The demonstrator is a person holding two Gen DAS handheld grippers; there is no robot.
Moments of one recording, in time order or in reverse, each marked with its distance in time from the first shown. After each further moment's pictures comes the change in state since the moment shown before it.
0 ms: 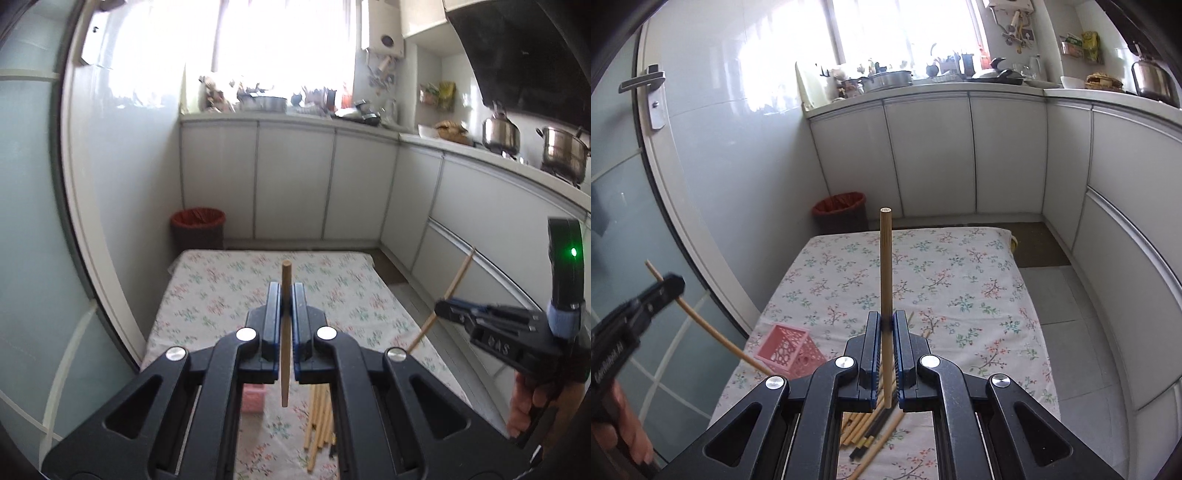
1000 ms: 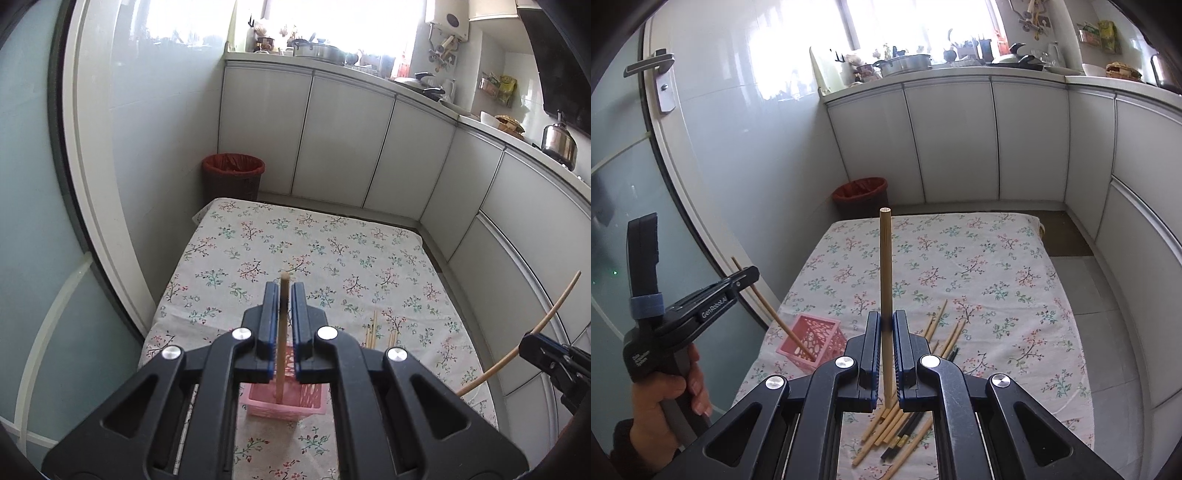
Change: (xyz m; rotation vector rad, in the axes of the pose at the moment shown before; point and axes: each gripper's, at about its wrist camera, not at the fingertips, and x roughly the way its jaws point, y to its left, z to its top) left arm 0.089 0.051 -0.025 -0.143 0.177 0.103; right arm 0.026 0.028 -0.007 0.001 0.051 0.073
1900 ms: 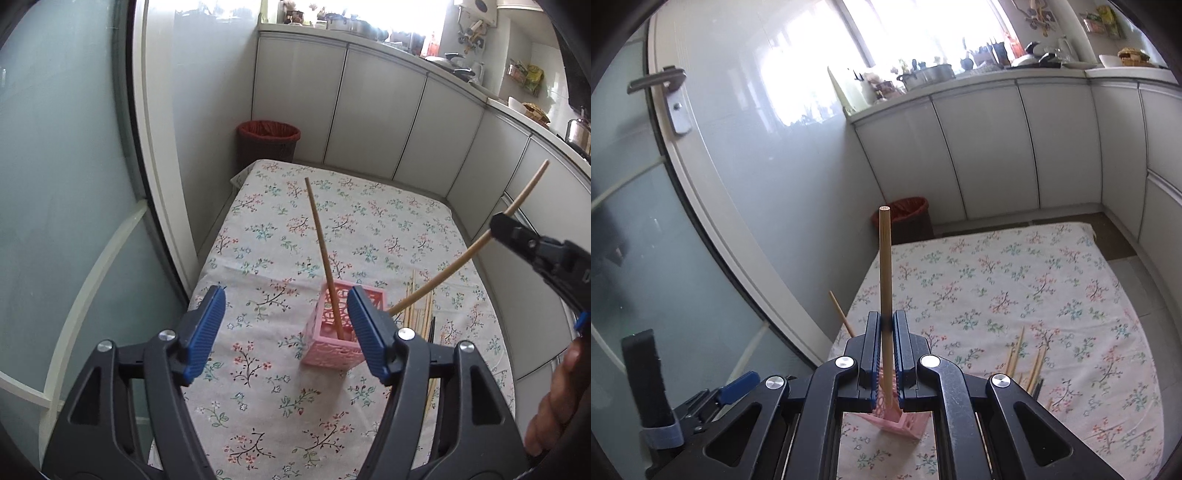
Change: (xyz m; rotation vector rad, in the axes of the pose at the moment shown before) left arm -0.015 0.052 -0.023 -0.036 0.138 0.090; right arm 0.058 0.060 0.022 0.073 -0.072 0.139
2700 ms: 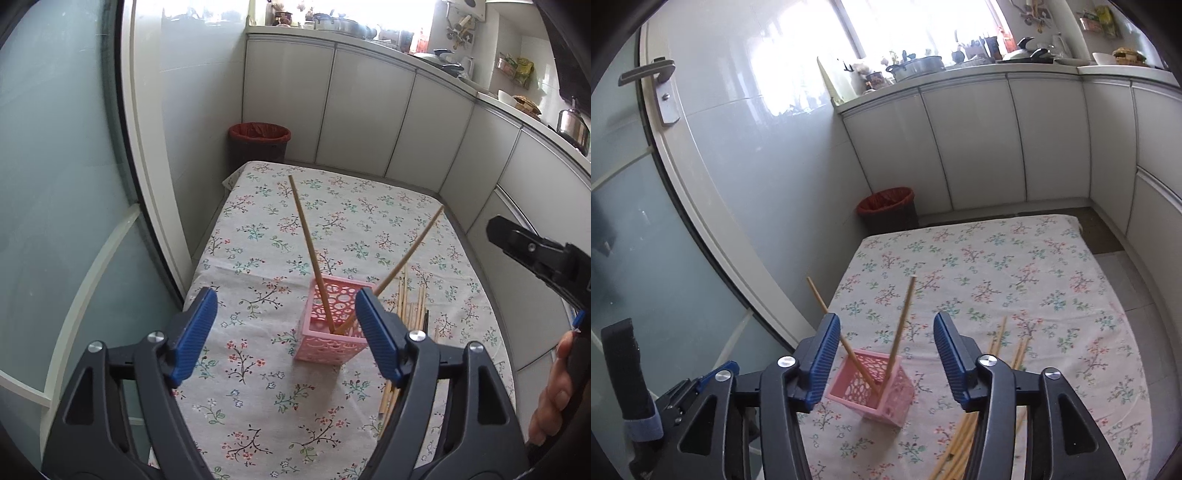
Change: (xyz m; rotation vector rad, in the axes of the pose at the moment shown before) left arm -0.008 -0.010 -0.005 0.037 -0.005 -0.031; right arm -0.015 -0.017 -0.004 -0.005 0.027 -0.062
